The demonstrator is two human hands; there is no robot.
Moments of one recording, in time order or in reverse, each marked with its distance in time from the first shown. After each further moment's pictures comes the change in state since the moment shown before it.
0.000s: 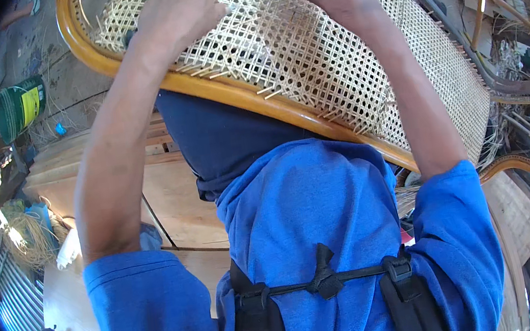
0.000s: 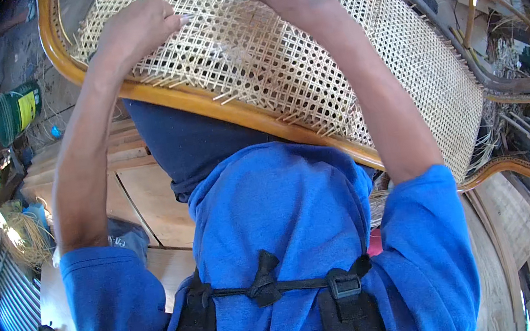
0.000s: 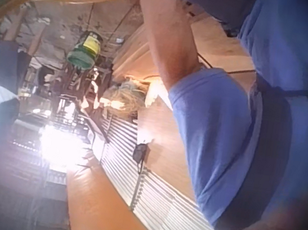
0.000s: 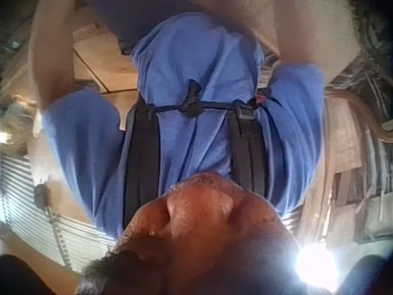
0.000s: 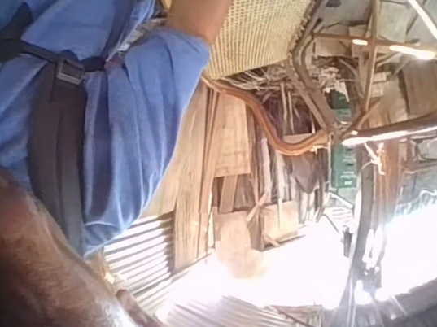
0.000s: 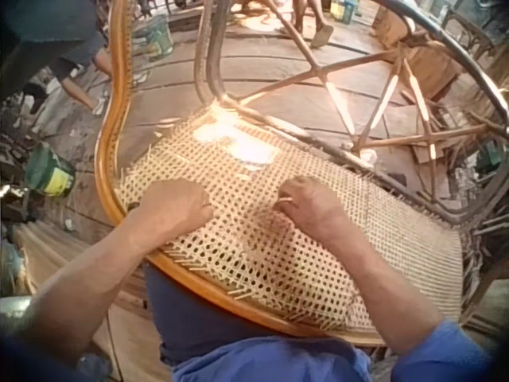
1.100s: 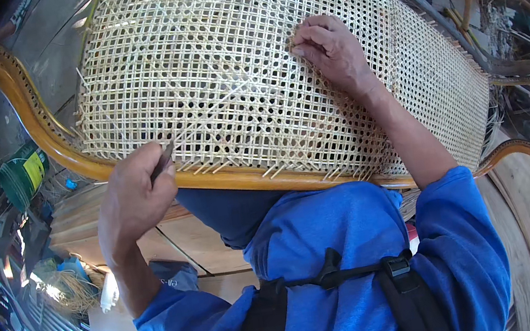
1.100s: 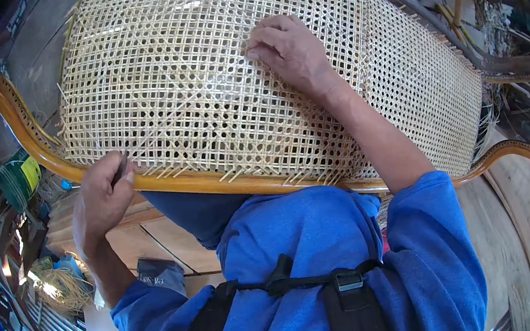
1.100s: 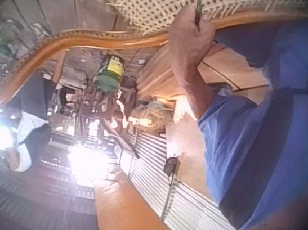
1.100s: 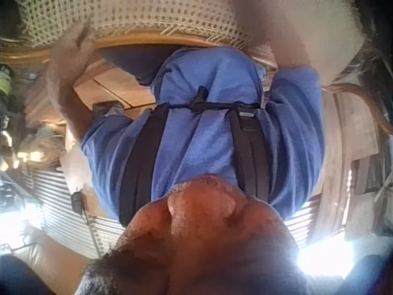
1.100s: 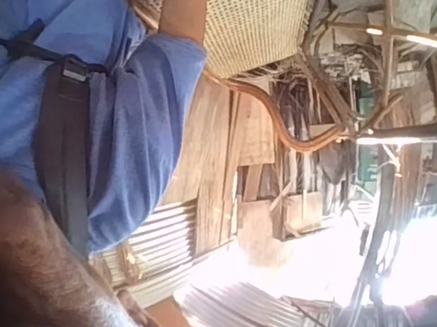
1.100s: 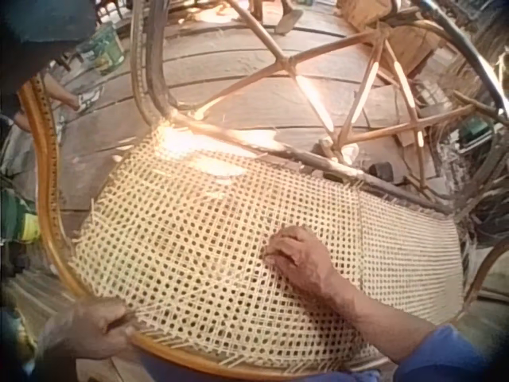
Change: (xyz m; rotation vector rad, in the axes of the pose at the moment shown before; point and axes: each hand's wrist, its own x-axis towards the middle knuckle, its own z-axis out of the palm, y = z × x) left_hand -0.056 -0.045 -0.015 -0.725 -0.260 -0.039; right_hand -0.028 0.031 0.046 0.286 0.165 0.177
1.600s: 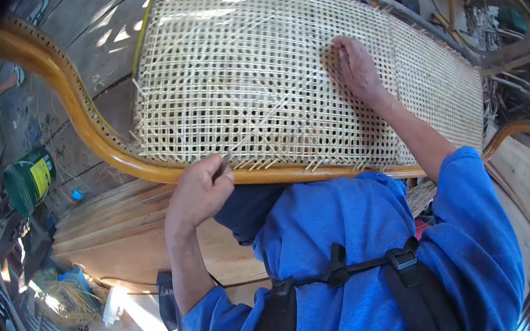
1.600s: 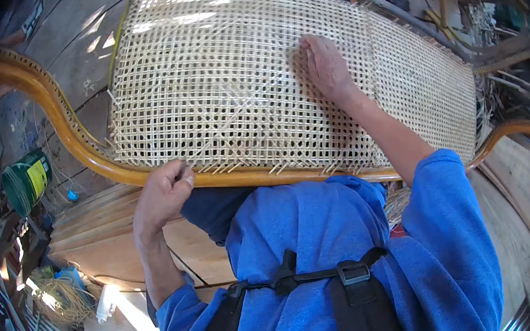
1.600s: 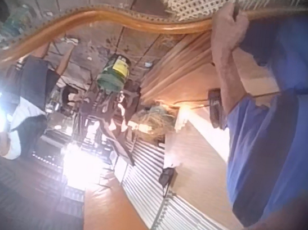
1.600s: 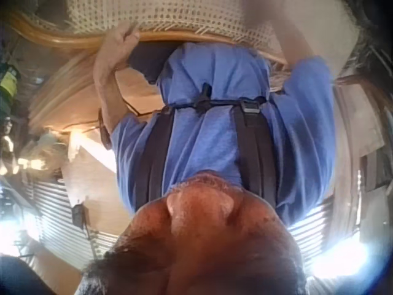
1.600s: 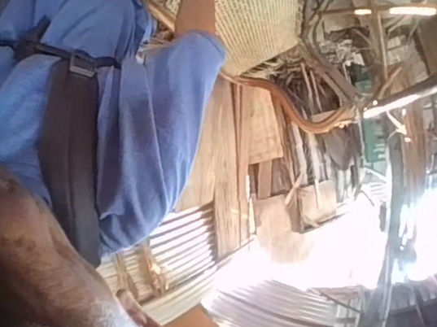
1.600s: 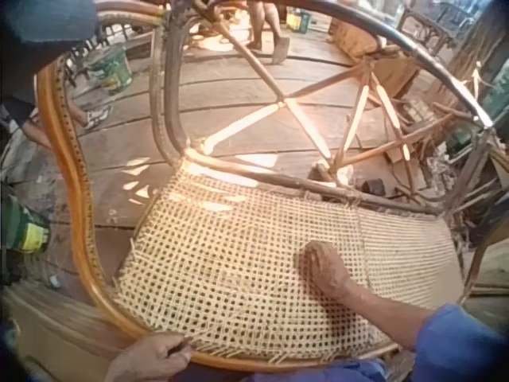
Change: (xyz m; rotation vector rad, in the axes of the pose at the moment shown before) left_hand -0.018 -0.057 0.040 -0.415 -0.136 -0.083; right_hand -0.019 0.004 0.004 -0.087 0.036 0.078
